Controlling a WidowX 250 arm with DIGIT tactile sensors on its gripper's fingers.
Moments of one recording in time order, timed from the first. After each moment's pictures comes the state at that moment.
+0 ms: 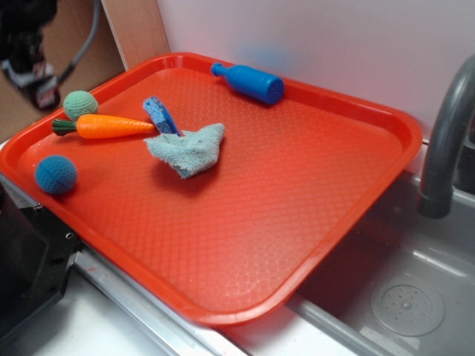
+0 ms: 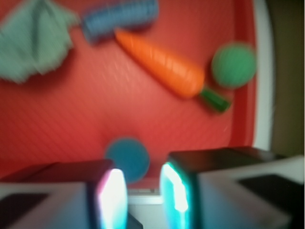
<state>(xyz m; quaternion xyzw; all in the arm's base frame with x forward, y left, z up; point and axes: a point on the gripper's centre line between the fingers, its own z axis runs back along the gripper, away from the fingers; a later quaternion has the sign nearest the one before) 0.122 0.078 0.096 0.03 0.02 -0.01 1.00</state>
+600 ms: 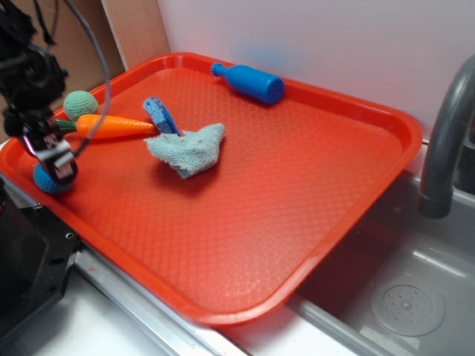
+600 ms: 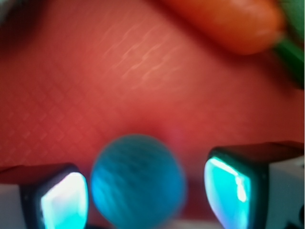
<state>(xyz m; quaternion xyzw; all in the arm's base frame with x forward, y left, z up) 0.119 0.066 0.032 -0.04 0.02 -0.04 1.00</state>
